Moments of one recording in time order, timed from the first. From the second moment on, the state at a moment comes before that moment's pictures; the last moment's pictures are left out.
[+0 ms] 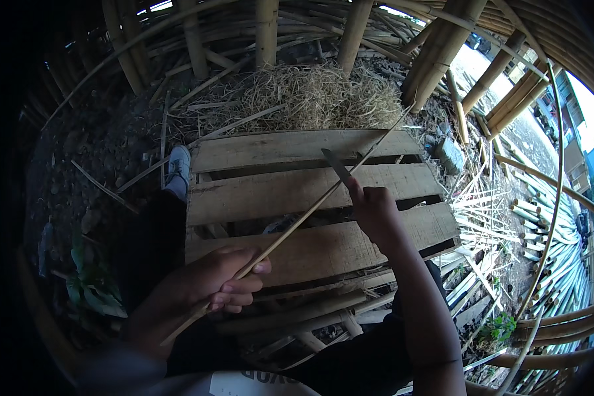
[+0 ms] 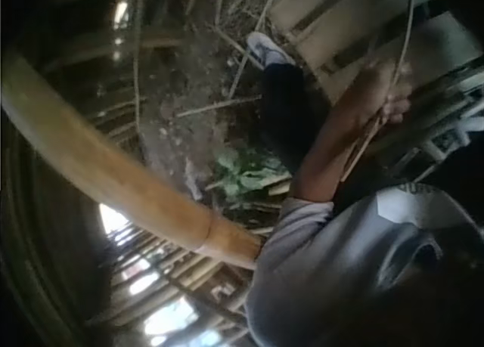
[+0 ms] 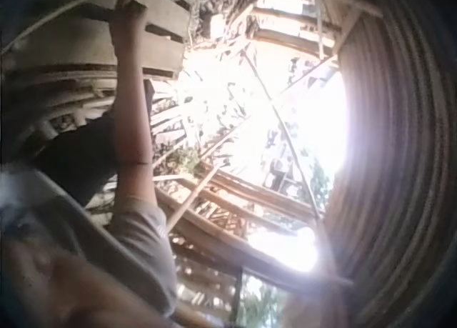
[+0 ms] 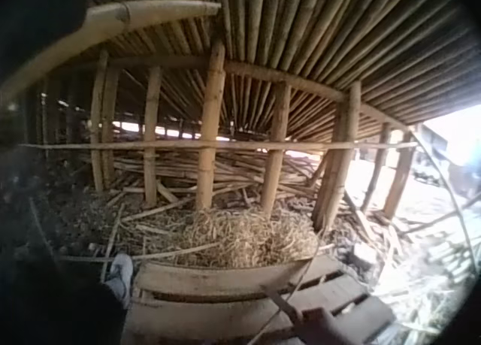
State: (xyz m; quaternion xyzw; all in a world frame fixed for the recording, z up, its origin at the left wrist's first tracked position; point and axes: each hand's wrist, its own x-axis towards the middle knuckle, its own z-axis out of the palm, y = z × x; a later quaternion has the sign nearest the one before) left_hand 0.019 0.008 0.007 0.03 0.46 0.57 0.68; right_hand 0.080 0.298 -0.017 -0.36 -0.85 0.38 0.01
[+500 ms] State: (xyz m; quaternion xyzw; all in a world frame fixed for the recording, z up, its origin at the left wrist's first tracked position) left_hand 0.020 0.001 0.013 0.05 0.44 0.55 0.70; right_hand 0.096 0.297 -0.015 -0.35 -0.83 0.44 -0.01
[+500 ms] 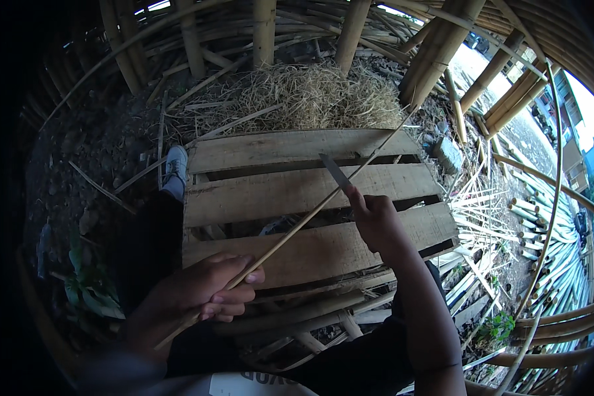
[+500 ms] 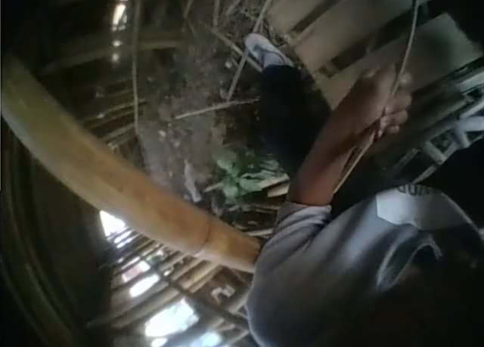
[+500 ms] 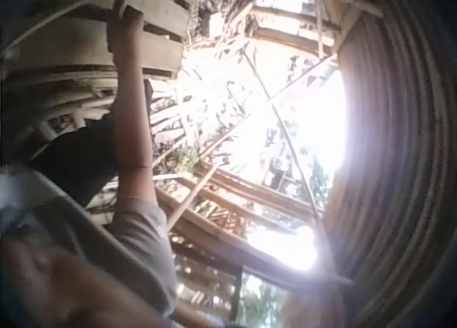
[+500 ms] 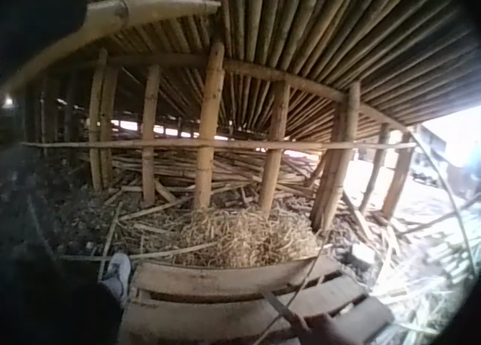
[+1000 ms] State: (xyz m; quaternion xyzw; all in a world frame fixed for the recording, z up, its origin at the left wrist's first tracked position) left_hand 0.018 0.006 0.005 0.08 0.47 0.53 0.70; right_hand 0.095 0.335 -0.014 -0.33 -0.90 0.28 0.05
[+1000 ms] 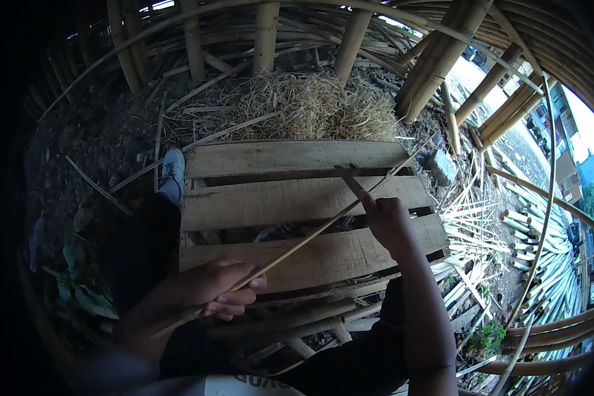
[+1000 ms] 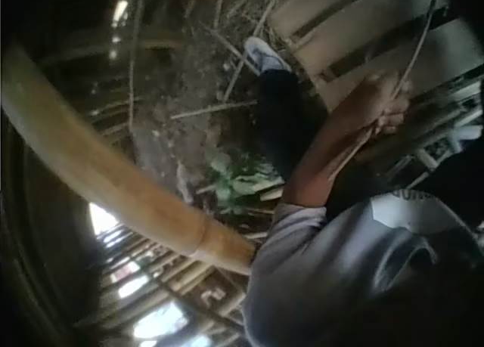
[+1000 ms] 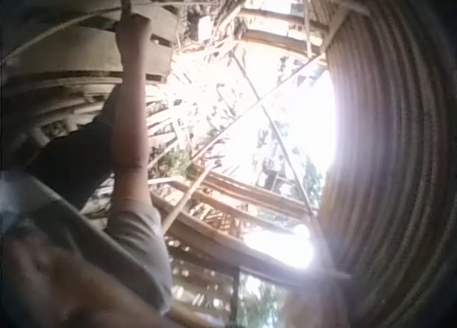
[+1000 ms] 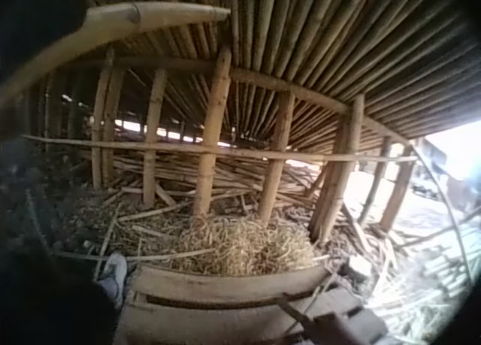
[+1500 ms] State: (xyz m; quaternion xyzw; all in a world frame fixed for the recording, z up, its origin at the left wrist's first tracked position) left_hand 0.012 0.006 0.001 0.07 0.45 0.54 0.71; right_hand 0.114 0.325 0.001 -0.27 -0.80 0.53 -0.02
